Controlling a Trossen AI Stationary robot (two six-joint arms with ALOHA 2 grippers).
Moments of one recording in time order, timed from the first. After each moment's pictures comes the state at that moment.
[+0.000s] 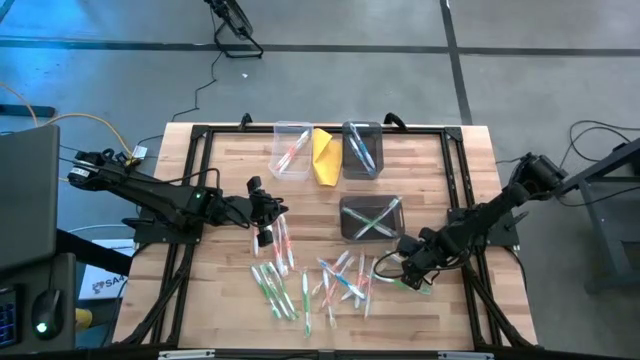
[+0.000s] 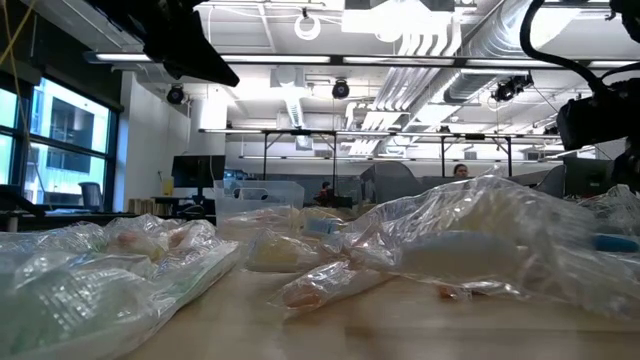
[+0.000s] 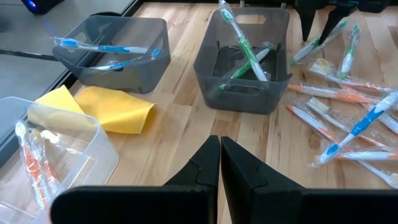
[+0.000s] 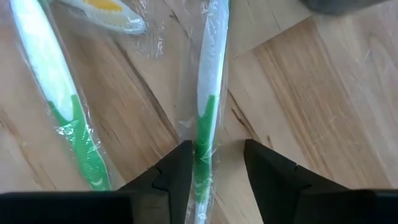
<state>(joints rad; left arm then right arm) -0.24 1.07 0.72 -0.18 -0.49 -0.19 0.59 1.42 0.58 -0.52 0.08 1.13</state>
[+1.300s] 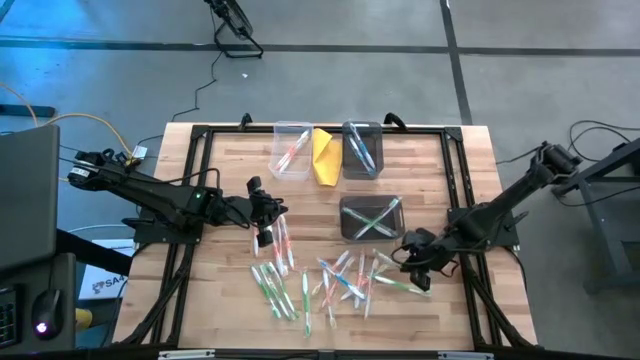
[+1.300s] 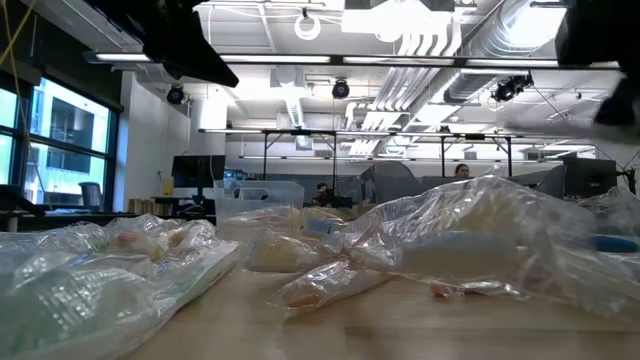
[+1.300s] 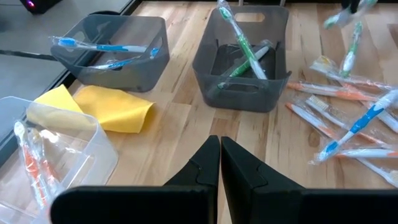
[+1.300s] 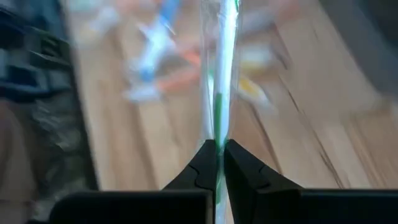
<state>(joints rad) -0.24 1.07 0.72 -0.19 -0.49 -0.19 0.62 1.08 0.57 -0.39 0.11 1.04</state>
